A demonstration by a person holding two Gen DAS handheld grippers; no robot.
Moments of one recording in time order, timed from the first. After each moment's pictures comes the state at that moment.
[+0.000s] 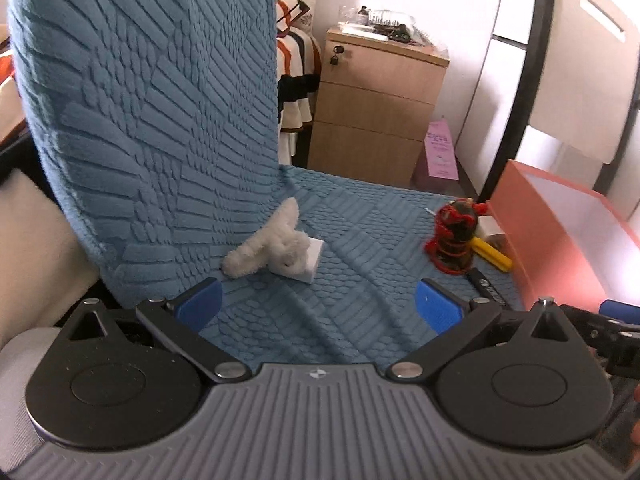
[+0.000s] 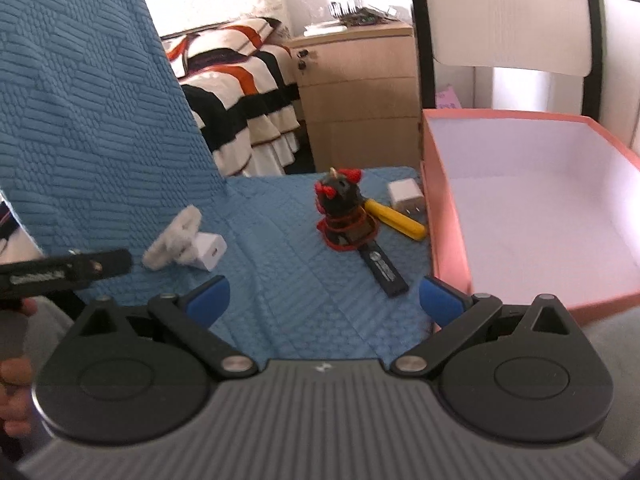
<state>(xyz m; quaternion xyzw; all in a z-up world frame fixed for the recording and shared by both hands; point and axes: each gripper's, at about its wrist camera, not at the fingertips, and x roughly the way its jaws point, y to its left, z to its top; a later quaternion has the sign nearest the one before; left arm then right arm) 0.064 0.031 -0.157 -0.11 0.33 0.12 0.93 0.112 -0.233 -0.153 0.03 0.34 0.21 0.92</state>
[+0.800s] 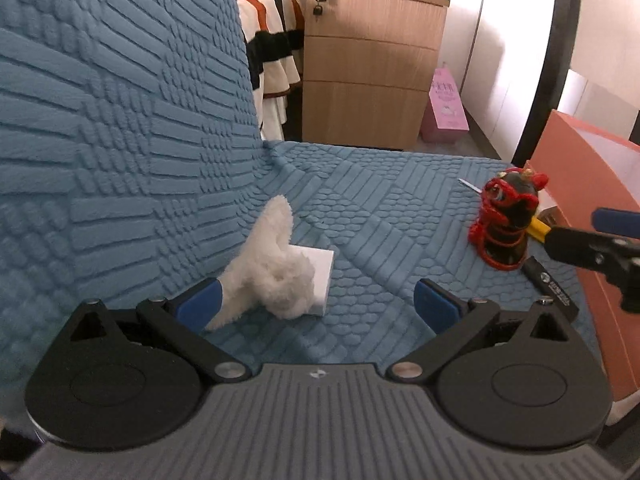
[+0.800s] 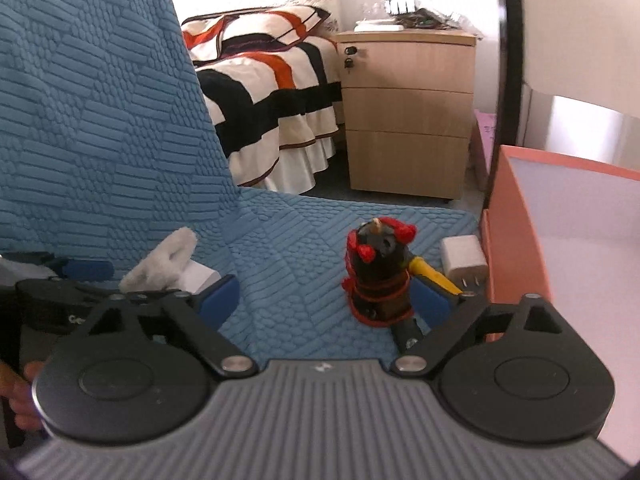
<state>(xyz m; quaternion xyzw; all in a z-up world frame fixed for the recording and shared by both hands) 0.172 0.055 -0.208 -0.05 0.40 0.10 0.91 0.213 -0.177 -0.172 -0.02 0.33 0.28 0.90</state>
